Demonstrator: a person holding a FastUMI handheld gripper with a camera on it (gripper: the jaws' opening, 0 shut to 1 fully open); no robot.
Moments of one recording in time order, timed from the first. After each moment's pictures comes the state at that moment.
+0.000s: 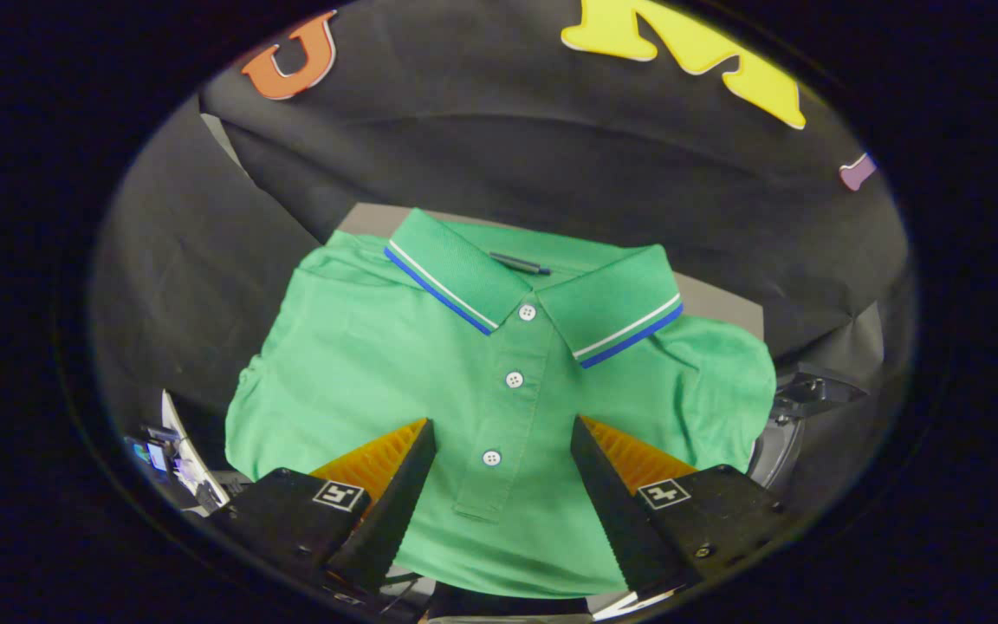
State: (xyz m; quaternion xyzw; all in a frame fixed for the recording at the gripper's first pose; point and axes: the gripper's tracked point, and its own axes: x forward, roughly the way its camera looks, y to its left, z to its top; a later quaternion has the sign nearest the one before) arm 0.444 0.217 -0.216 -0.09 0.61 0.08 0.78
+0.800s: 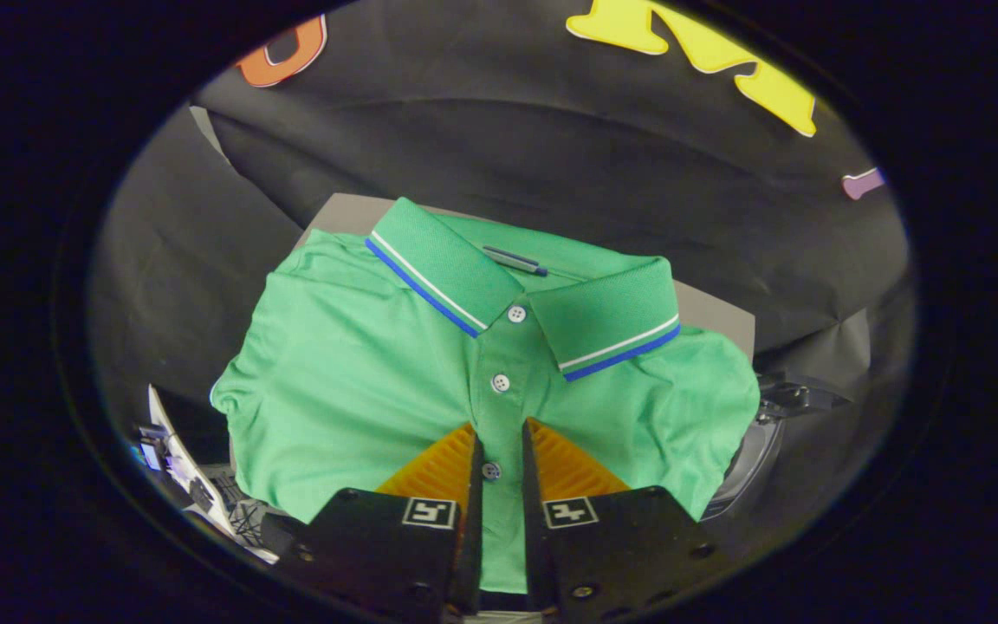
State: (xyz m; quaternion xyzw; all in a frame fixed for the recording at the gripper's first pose) arm 0.448 0.210 -0.213 -0.11 0.63 0.06 0.76
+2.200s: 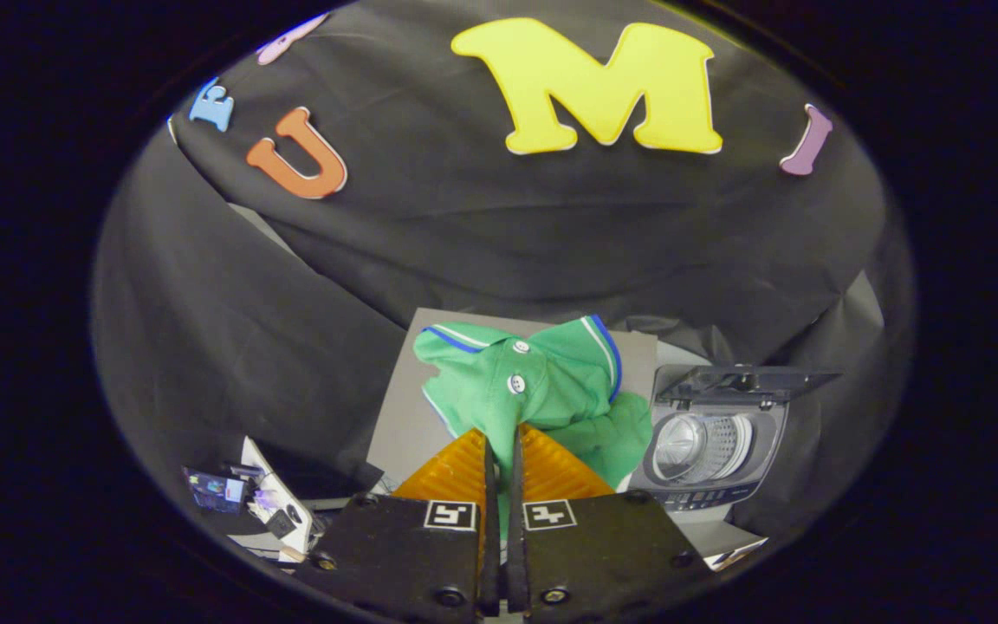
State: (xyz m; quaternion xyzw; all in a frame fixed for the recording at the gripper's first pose) arm 0.432 0.170 0.008 0.05 0.56 0.12 0.82
